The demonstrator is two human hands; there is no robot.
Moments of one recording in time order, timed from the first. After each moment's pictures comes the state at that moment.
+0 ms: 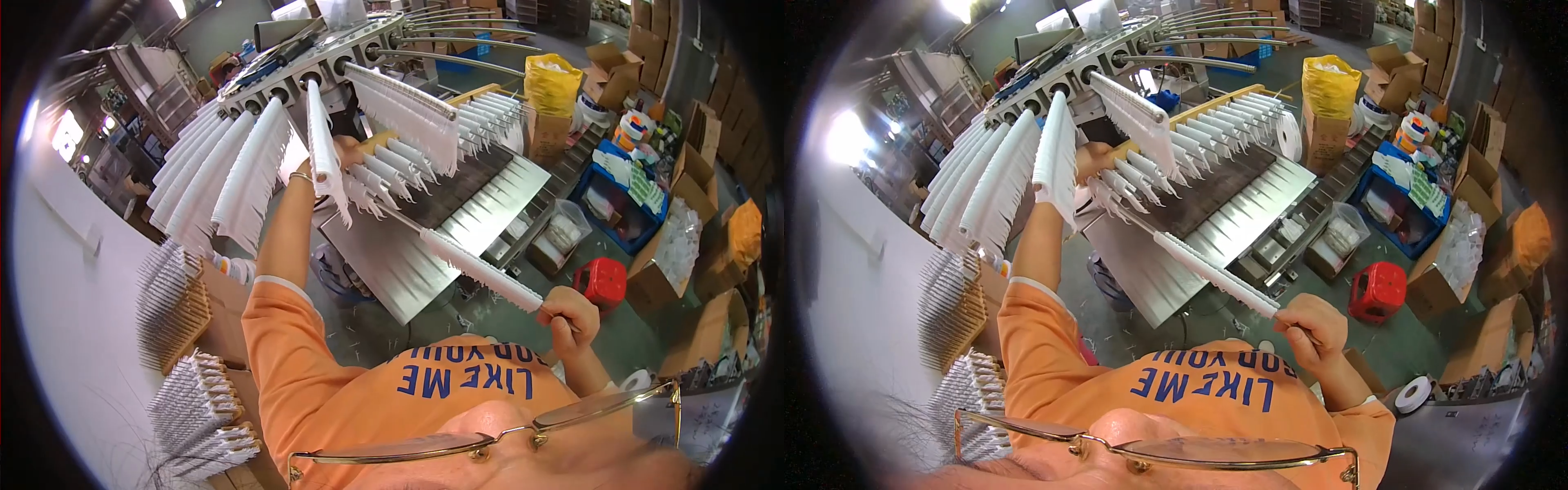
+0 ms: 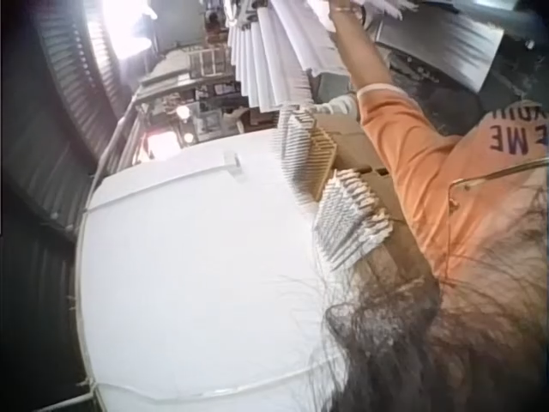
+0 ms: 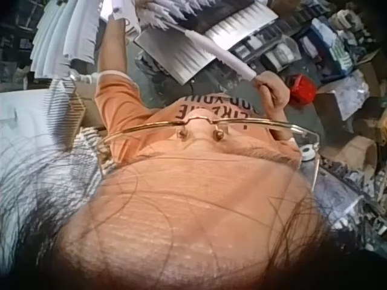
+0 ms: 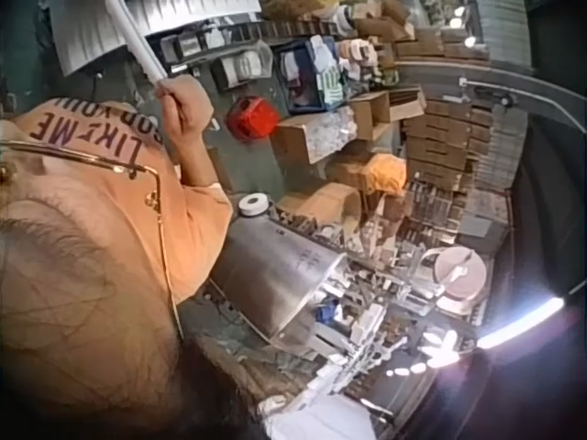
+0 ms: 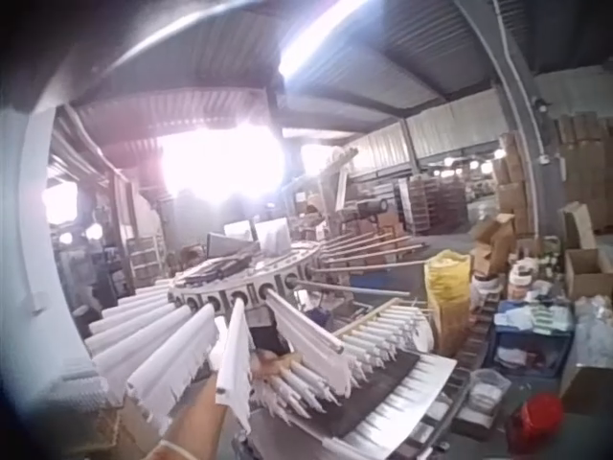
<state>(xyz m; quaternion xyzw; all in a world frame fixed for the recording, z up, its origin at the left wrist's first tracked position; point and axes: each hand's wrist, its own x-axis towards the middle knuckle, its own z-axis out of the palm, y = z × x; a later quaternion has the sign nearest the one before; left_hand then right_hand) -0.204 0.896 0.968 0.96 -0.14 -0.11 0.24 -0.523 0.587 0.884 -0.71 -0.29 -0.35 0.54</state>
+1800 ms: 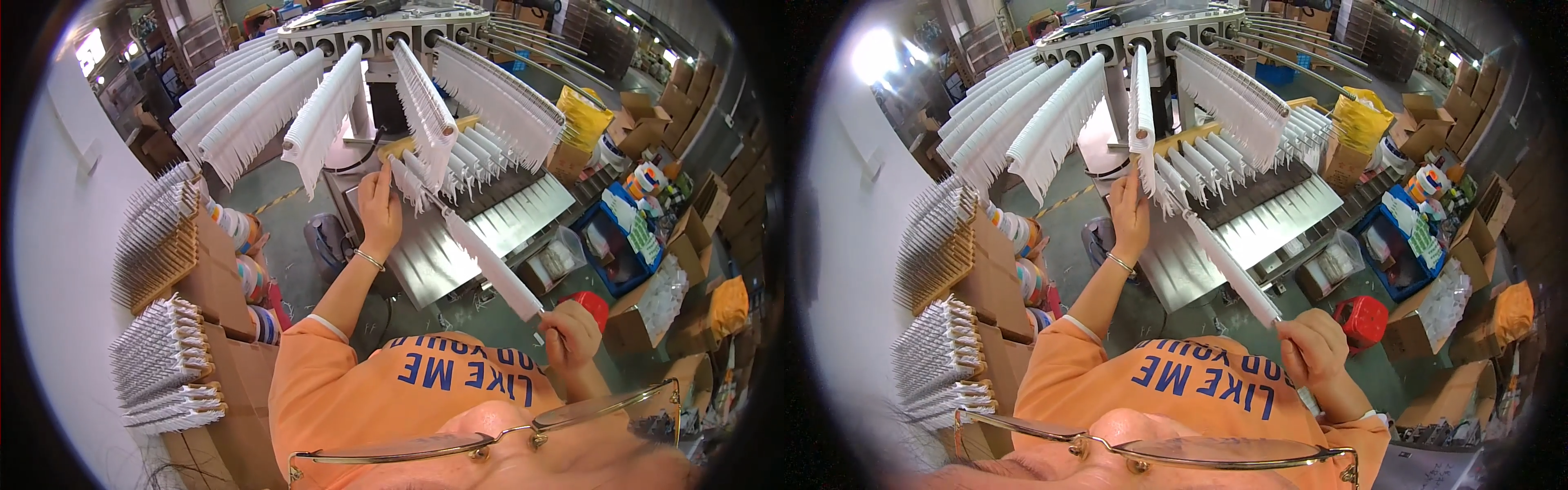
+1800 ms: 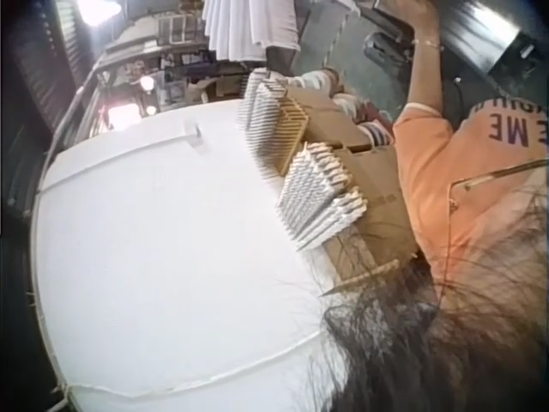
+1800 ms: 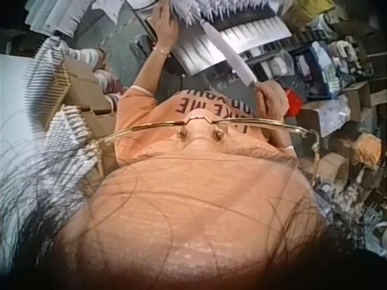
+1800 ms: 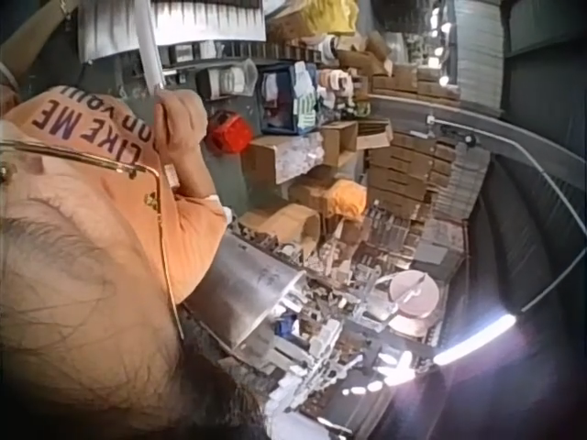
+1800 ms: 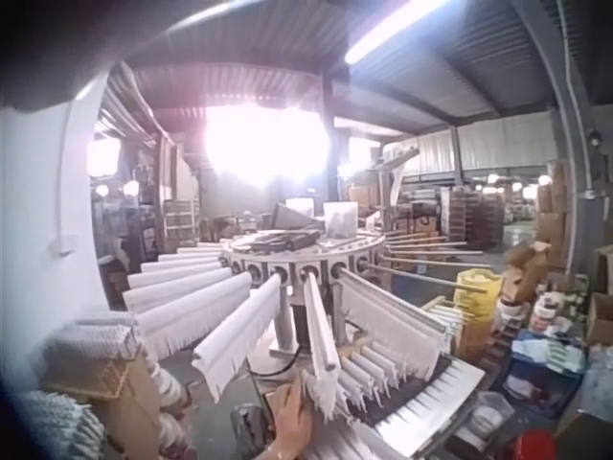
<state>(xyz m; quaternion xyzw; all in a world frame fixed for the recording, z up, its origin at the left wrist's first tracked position) -0.315 0.907 0.827 0.79 -0.18 0.45 0.39 -0.521 0.624 0.913 -0.80 -0.36 -0.36 0.33</state>
